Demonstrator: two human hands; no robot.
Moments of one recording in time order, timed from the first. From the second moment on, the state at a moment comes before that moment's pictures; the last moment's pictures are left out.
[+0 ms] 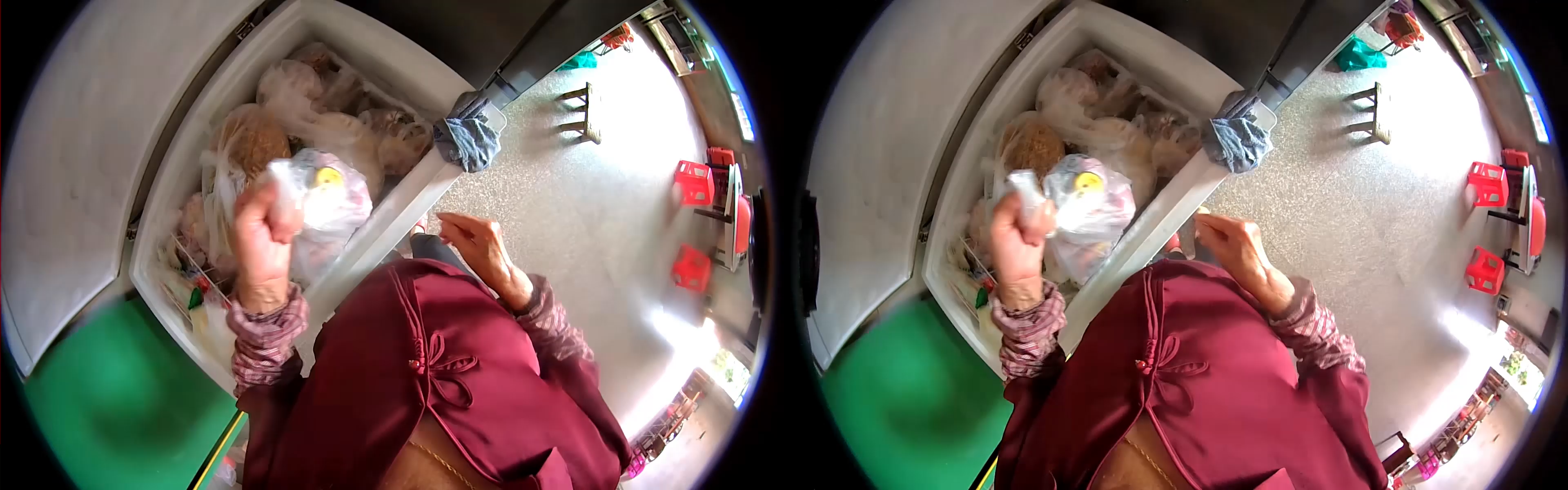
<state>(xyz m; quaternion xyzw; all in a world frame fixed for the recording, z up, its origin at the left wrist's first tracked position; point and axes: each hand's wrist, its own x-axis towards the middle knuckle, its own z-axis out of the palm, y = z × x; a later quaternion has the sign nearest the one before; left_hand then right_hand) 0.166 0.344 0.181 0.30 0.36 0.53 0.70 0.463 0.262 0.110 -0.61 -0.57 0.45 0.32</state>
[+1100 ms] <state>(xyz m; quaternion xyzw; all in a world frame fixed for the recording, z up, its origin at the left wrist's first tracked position) 0.235 0.516 0.225 0.24 0.30 0.65 0.66 0.371 0.417 -0.079 -0.24 -0.12 0.88 0.39</state>
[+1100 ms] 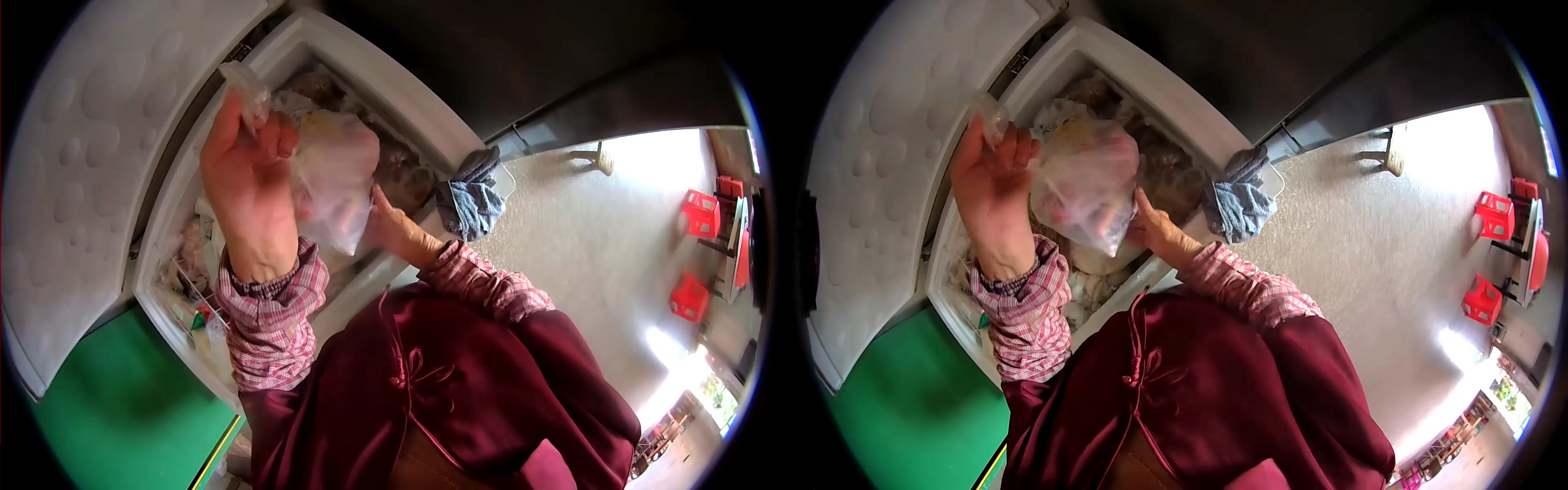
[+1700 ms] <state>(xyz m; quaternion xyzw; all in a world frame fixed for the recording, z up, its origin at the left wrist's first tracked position) 0.195 0.550 0.067 0.65 0.59 0.44 0.18 0.396 0.507 -0.103 -0.61 -0.59 0.33 0.42</state>
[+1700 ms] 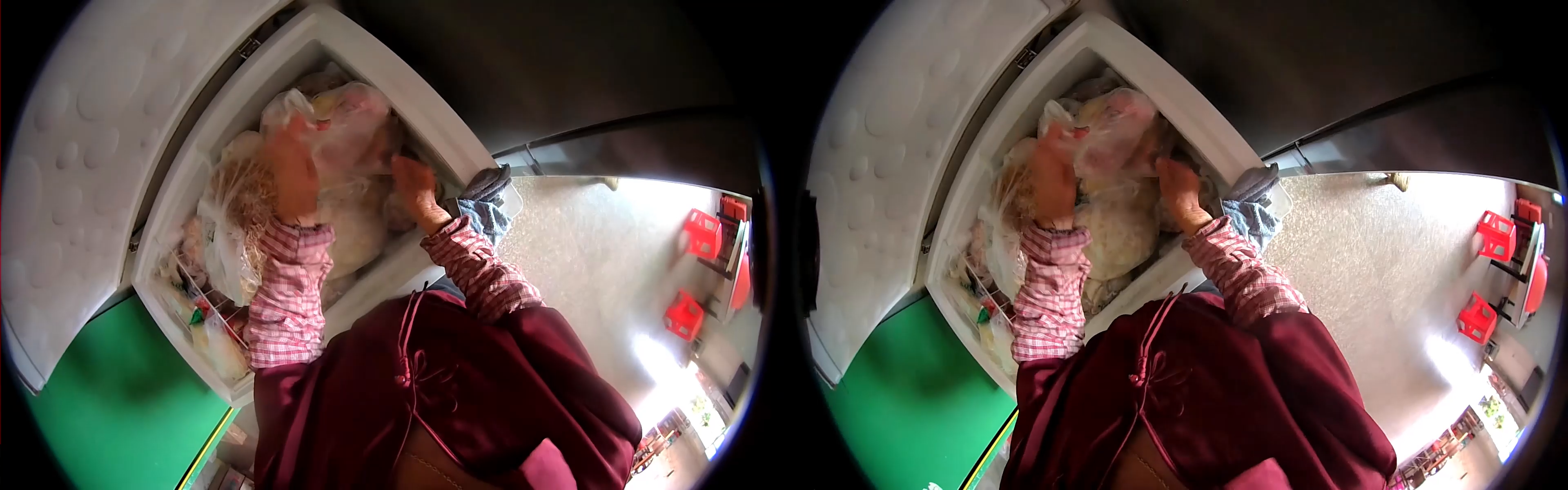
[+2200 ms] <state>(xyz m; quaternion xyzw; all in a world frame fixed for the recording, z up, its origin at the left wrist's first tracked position) 0.217 0.589 0.009 0.77 0.57 0.30 -0.01 0.387 0.521 -0.208 -0.63 -0.75 0.19 0.11</state>
